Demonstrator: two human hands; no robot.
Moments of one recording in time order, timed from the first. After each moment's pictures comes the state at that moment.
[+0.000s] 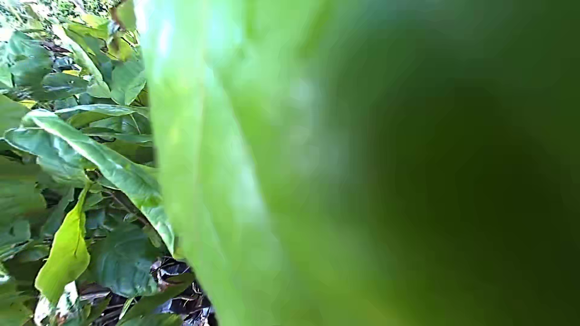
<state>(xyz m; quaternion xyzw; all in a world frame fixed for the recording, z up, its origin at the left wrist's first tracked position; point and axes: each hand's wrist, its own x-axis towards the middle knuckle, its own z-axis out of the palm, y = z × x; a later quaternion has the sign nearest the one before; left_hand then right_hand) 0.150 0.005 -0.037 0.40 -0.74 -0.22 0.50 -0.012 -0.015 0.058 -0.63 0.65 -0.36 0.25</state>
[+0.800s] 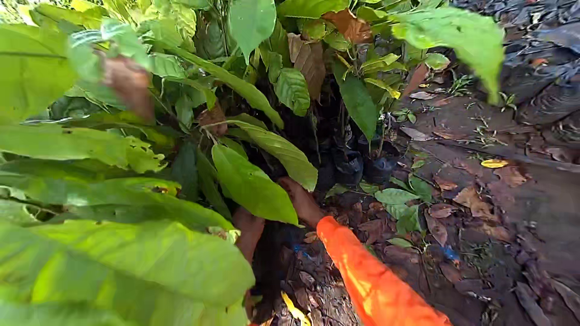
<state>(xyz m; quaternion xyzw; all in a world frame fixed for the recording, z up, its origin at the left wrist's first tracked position) 0.234 -0.124 -0.012 0.62 -0.62 -0.34 0.33 0.070 -0.138 -0.060 -0.57 0.60 -0.38 0.41</state>
